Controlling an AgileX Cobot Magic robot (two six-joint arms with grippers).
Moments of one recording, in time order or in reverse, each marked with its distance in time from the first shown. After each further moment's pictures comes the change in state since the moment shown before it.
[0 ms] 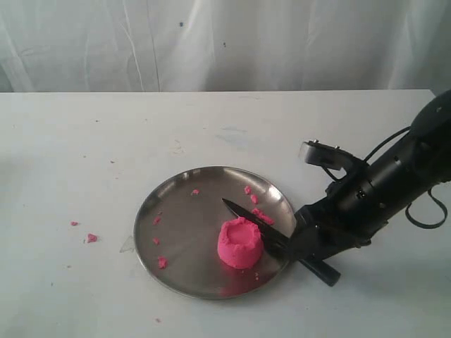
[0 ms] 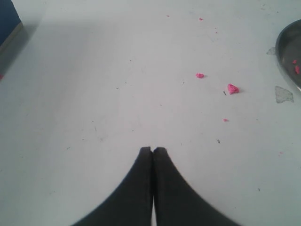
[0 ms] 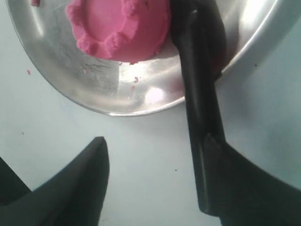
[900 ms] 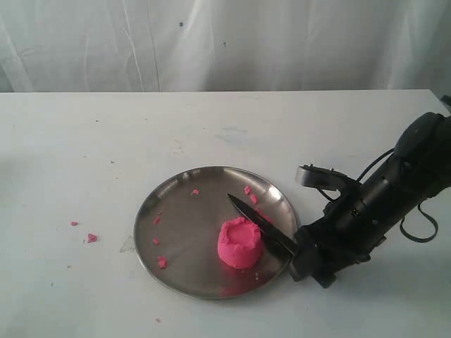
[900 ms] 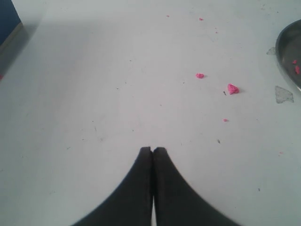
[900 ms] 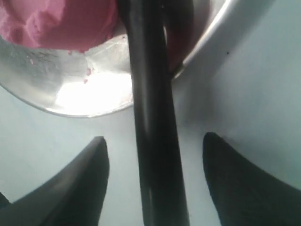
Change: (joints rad) left arm 0.000 0.000 0.000 0.000 0.000 0.000; right arm 0.001 0.111 0.000 -0.038 -0.043 -0.019
